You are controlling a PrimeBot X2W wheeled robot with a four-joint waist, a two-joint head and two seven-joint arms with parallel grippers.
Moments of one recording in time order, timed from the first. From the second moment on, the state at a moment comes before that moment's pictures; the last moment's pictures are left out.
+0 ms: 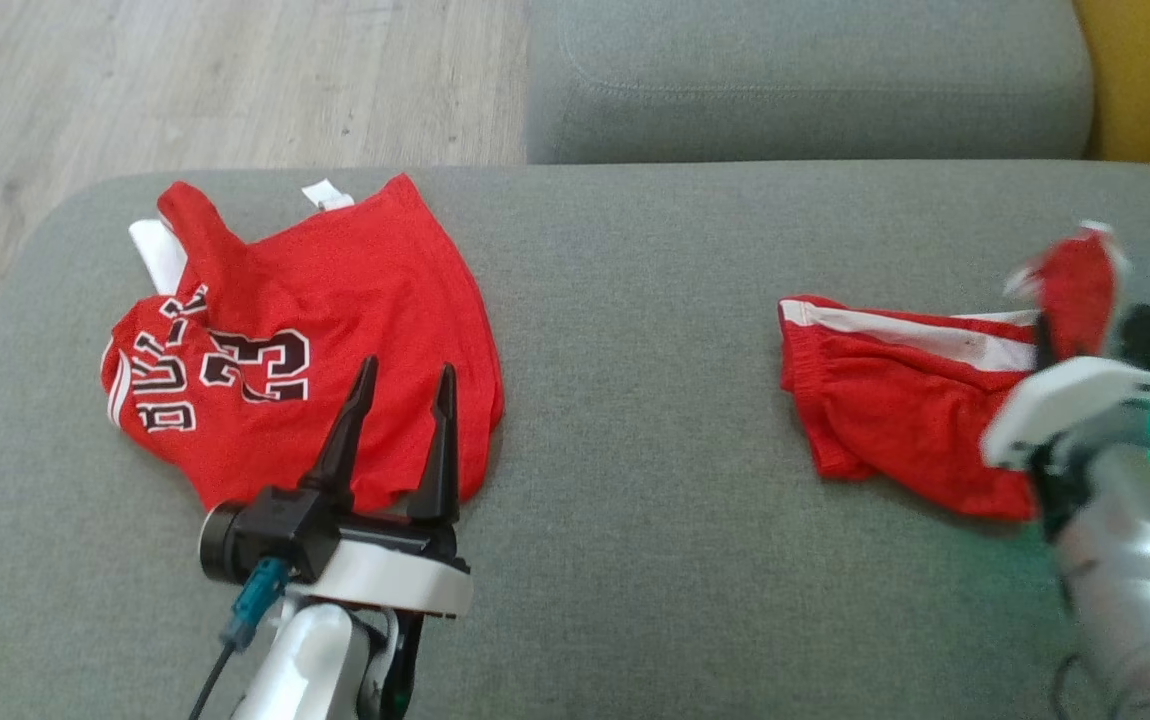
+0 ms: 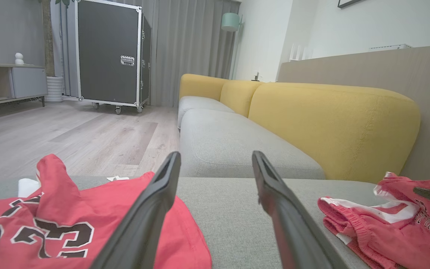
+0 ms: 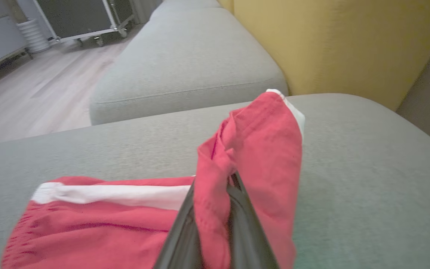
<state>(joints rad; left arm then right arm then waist) -0.20 0.04 -0.33 0.28 -0.29 -0.03 -0.26 -0.71 -0.19 -0.30 1.26 -0.08 0.13 -0.21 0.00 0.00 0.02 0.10</state>
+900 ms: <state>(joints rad) -0.16 0.04 -0.32 0.29 -0.27 -0.03 -0.26 -0.52 -0.10 0.58 1.02 0.41 0.13 -0.20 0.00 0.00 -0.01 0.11</state>
